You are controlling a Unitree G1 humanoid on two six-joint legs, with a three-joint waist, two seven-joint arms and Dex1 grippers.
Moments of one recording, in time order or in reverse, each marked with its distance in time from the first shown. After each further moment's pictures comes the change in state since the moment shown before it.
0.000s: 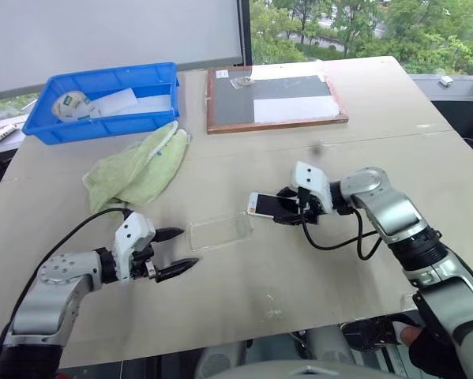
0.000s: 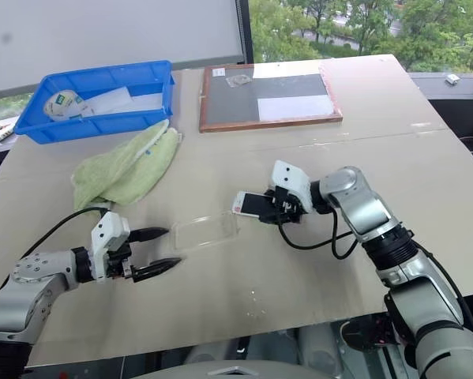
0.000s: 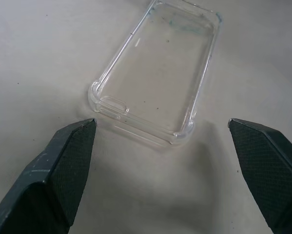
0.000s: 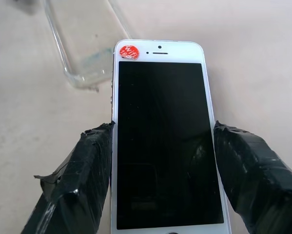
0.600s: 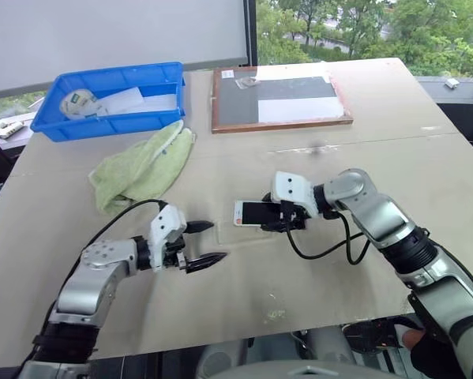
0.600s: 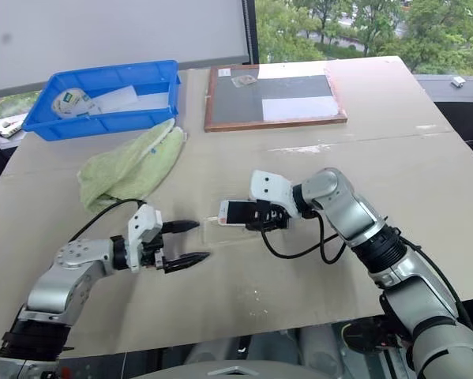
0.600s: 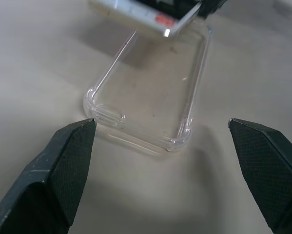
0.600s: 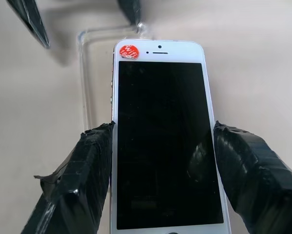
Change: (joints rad) left arm -0.167 -0.126 -0.168 0.009 0.038 0.037 -0.002; right arm -0.035 0.002 0.117 -0.068 -0.058 -0.036 -0.007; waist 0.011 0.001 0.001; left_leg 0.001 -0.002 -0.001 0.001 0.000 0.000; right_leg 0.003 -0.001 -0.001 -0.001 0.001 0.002
